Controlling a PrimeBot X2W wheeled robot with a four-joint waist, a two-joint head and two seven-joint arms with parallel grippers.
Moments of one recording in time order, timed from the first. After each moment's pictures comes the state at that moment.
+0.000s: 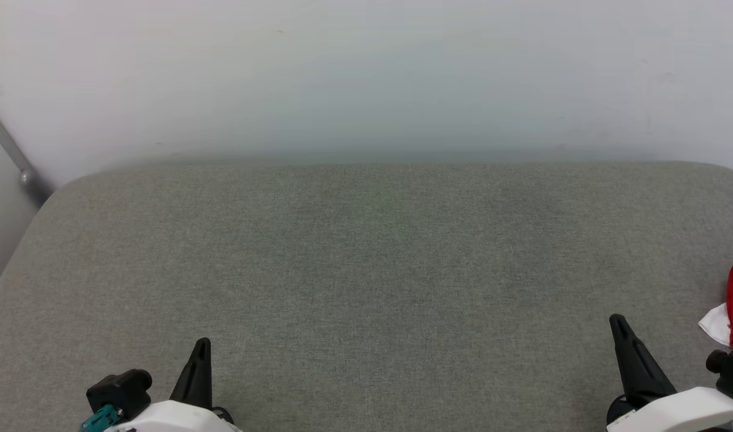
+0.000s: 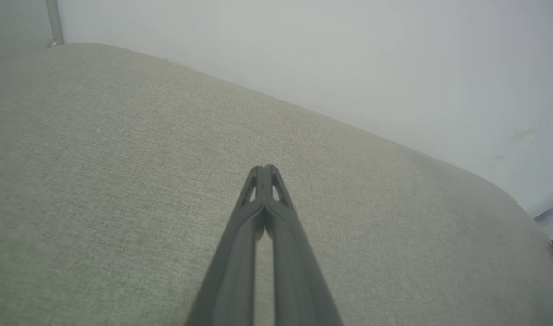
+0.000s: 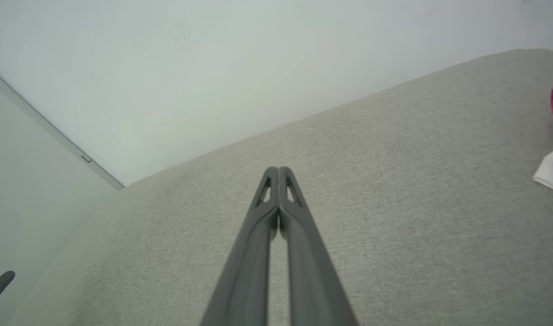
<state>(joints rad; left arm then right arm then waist) 0.05 0.27 -0.24 0.14 -0.69 0.12 -0.18 0.13 -0.06 -0.07 -0.03 0.50 0.13 0.06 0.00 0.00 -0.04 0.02</state>
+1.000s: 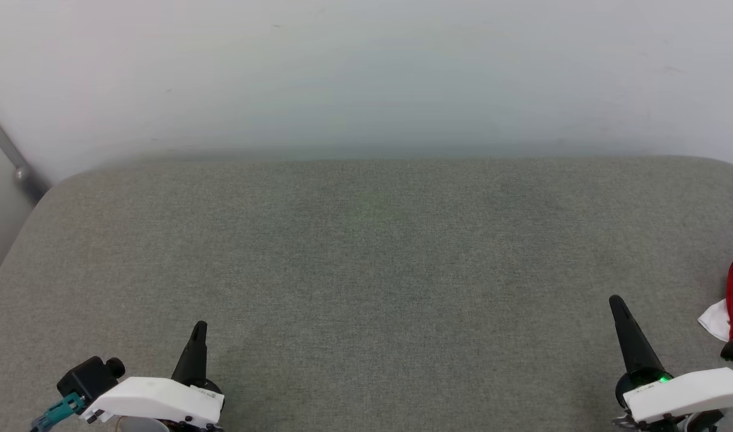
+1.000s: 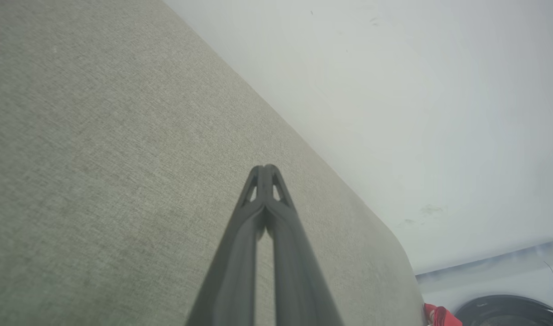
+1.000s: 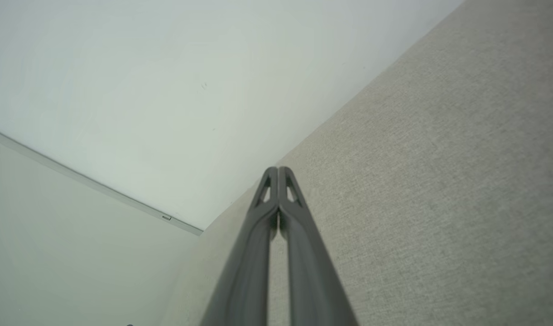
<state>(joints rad) -0.01 0.20 -0.12 0.18 -1.06 0.03 -0.08 0.04 -0.06 -0.07 0.07 0.94 0.13 0.06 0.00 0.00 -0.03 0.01</state>
